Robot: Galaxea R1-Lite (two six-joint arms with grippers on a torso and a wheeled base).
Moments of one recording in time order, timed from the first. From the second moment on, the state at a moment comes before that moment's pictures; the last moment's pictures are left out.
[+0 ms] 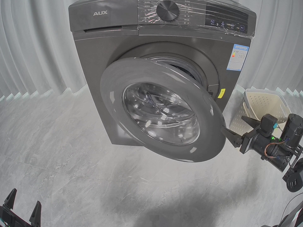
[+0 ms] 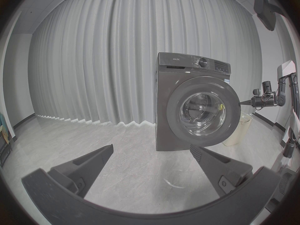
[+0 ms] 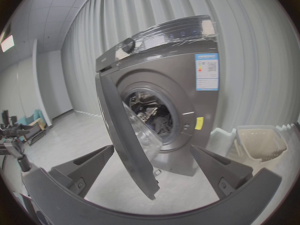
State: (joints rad) left arm 0.00 0.02 -0.02 0.01 0.00 0.00; right arm 0.37 1.60 -0.30 -1.27 0.07 -0.01
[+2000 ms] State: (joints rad) left arm 0.00 0.02 -0.02 0.01 0.00 0.00; right arm 0.70 1.75 -0.23 -1.54 0.04 0.08
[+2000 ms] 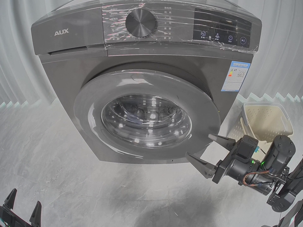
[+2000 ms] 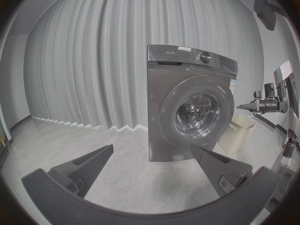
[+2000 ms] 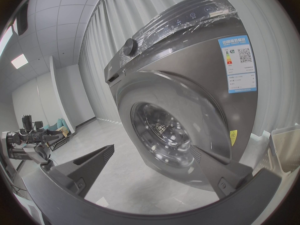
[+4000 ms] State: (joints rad) left arm 0.00 0.02 -0.02 0.01 0.00 0.00; right arm 0.80 1.64 -0.12 -1.55 0.03 0.08
